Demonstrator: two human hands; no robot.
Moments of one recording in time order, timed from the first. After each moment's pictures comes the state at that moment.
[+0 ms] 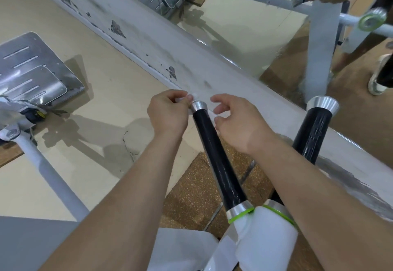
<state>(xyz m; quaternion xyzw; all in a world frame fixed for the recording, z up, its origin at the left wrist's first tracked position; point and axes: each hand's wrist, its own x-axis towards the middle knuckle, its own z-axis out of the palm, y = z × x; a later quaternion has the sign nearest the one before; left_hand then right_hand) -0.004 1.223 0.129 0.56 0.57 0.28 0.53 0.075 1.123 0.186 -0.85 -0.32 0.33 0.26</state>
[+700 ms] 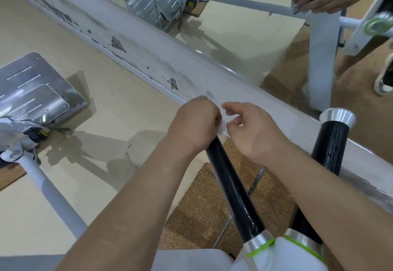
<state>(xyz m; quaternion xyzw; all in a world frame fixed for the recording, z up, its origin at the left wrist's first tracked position) 0.018 1.233 0.152 0.94 0.26 0.02 0.22 0.089 1.133 0.181 -0.86 -0.33 0.30 0.24</state>
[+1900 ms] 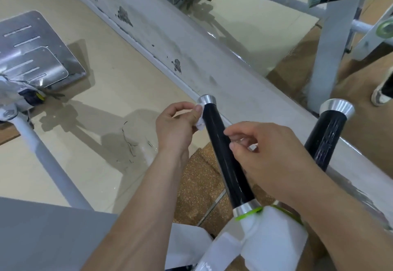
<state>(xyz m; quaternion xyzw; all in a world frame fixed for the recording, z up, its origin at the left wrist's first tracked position) -0.032 1.191 0.121 0.36 0.54 0.27 0.71 0.046 1.074 0.220 -0.85 -0.40 0.30 0.18</state>
